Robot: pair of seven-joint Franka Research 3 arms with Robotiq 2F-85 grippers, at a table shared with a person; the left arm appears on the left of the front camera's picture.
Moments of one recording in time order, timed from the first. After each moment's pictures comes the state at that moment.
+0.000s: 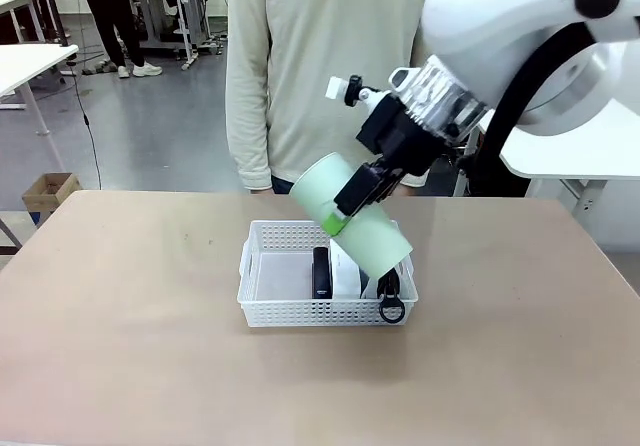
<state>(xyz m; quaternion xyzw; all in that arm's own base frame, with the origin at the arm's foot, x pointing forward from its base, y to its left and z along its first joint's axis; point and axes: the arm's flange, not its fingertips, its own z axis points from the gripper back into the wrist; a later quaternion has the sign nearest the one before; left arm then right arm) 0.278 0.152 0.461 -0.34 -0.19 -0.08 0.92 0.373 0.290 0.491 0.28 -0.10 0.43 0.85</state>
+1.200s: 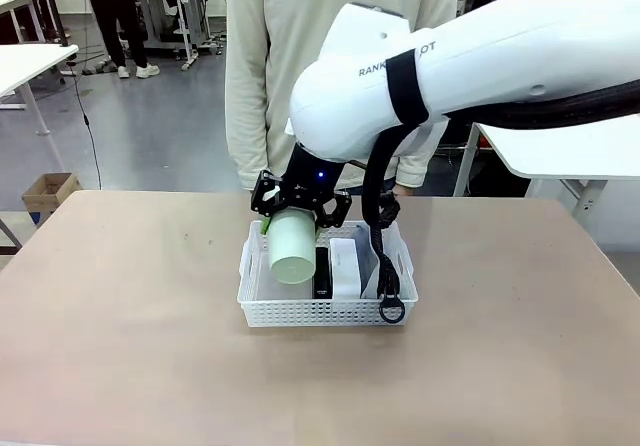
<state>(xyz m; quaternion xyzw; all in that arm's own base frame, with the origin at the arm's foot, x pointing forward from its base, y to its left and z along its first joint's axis) 0.278 0.152 0.461 -0.34 -0.19 -0.08 0.92 0.433 0.410 0.426 0.16 -0.02 0.03 0.99</state>
